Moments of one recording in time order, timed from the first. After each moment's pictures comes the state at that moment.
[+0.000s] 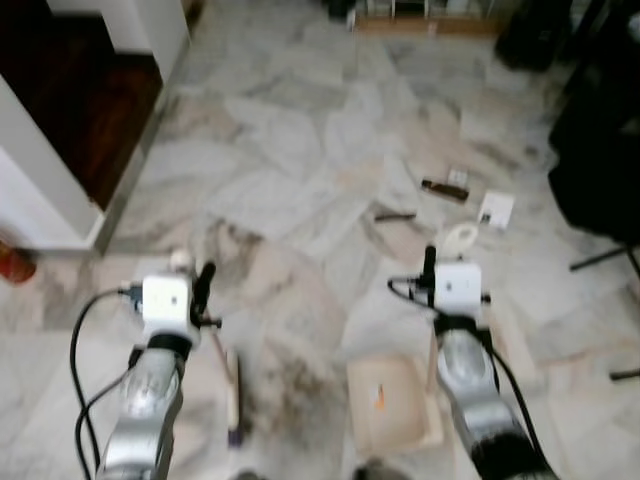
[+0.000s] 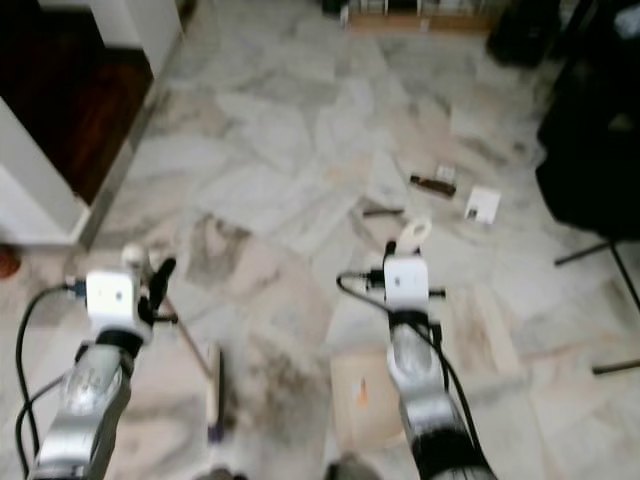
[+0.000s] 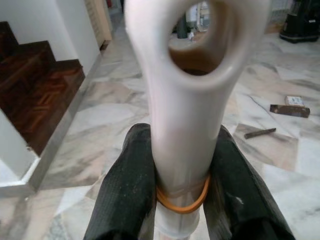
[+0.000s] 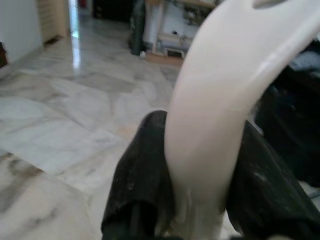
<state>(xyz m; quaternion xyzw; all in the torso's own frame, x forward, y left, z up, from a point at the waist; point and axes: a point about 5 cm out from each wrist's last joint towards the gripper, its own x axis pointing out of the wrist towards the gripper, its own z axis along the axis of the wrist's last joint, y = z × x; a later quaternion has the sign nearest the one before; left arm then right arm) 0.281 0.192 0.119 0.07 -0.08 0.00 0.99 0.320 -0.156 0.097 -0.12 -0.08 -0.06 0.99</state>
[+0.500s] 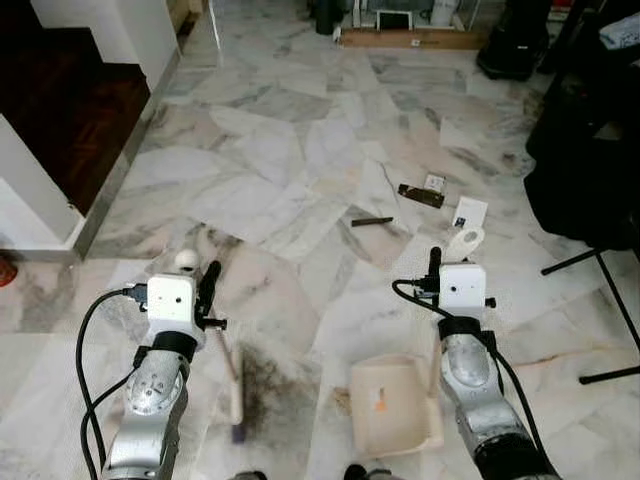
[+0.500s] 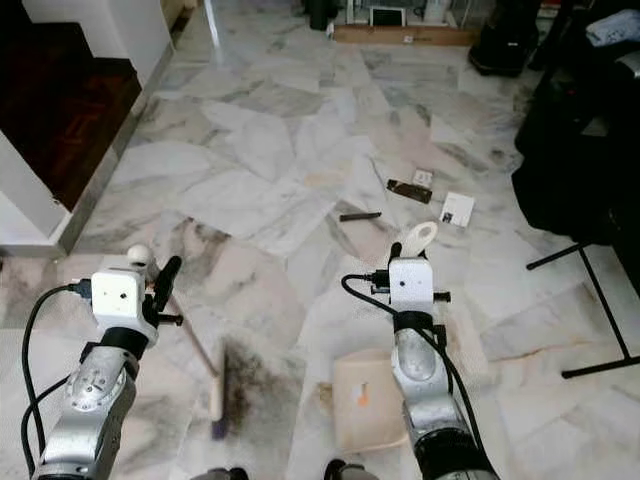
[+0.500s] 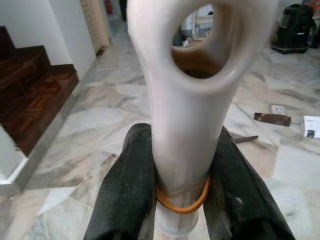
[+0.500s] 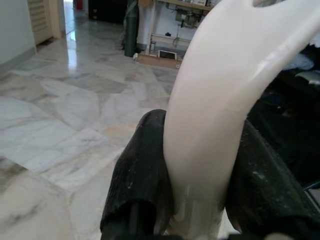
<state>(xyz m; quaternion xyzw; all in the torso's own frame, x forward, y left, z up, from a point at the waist) 0.281 0.187 0.117 0.06 -0.08 -0.01 1.00 0.317 -0.161 0.091 -0.12 -0.07 -0.07 0.99</state>
